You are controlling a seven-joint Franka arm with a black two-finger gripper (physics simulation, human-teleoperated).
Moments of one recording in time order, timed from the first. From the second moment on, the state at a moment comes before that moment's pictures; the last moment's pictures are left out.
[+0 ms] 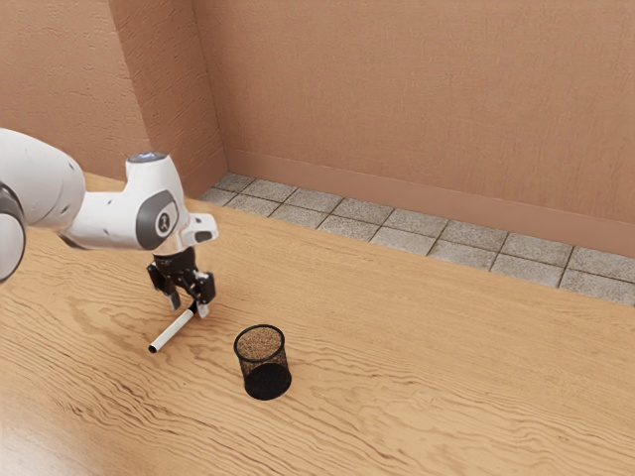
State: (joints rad) arm 0.03 0.43 0.19 -1.95 -0.14 2.31 0.25
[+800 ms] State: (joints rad) arm 0.03 0.45 0.18 -1.92 -0.16 2.33 0.53
